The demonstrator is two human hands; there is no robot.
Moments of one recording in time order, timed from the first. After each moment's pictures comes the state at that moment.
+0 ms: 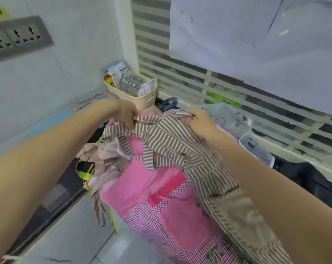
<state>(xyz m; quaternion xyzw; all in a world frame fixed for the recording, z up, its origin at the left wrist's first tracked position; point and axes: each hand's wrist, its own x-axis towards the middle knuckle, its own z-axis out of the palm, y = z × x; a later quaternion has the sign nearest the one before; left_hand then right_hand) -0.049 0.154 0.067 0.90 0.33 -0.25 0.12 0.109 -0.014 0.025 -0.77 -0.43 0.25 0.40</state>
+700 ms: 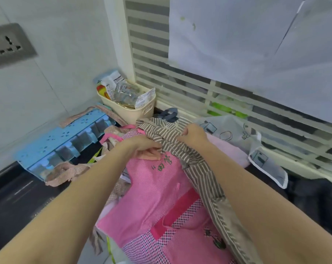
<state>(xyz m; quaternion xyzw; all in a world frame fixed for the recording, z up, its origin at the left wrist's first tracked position) -0.005 0.152 -0.020 0.60 0.48 -0.06 0.64 0.137 0.057 -0.022 -0.86 -0.41 0.20 0.22</state>
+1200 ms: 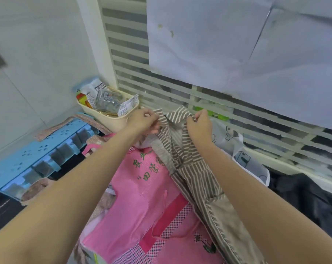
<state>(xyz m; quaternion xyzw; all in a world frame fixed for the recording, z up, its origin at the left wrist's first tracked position) 0.052 0.155 0.023 0.64 0.38 0.19 0.64 0.159 0.035 0.011 -0.83 -0.24 0.09 0.50</state>
